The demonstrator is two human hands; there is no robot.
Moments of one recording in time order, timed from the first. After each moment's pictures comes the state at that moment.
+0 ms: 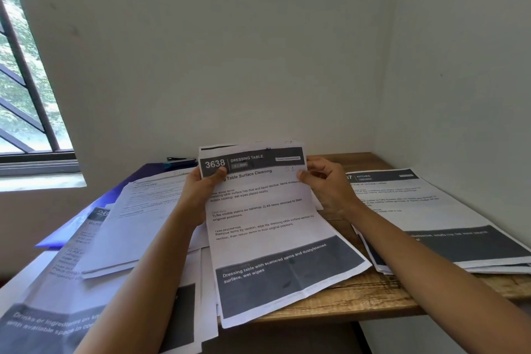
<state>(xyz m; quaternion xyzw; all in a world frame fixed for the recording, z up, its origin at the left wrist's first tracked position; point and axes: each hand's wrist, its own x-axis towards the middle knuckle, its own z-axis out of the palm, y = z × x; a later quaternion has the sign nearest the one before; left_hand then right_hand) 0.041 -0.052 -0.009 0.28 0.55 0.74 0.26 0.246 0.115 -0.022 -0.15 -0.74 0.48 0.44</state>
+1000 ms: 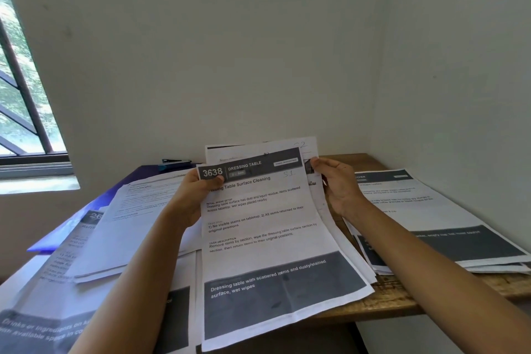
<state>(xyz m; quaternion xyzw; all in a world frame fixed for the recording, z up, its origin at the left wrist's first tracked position) 0.037 -0.058 -0.005 0.36 0.55 0.70 0.30 0.253 0.112 -0.006 -0.22 -0.52 0.68 0.48</state>
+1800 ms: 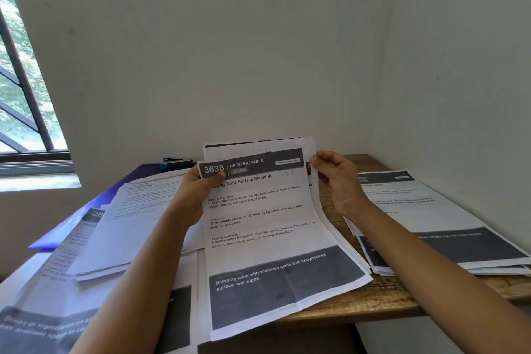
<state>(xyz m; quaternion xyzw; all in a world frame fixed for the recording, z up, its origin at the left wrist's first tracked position) 0.037 -0.054 -0.005 0.32 0.54 0.72 0.29 0.256 0.113 -0.007 -0.15 -0.56 0.63 0.51</state>
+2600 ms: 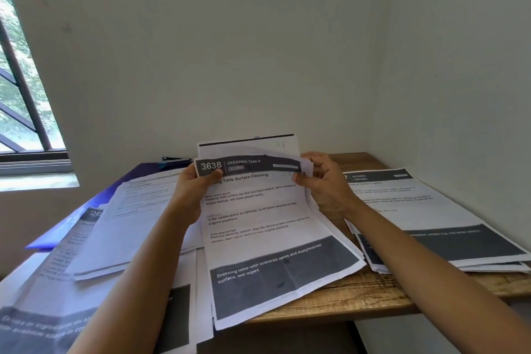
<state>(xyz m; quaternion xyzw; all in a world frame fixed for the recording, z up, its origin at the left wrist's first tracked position) 0.038 -0.056 -0.006 0.32 0.52 0.74 0.27 0.250 0.113 -0.015 -0.15 -0.74 0.49 0.43</state>
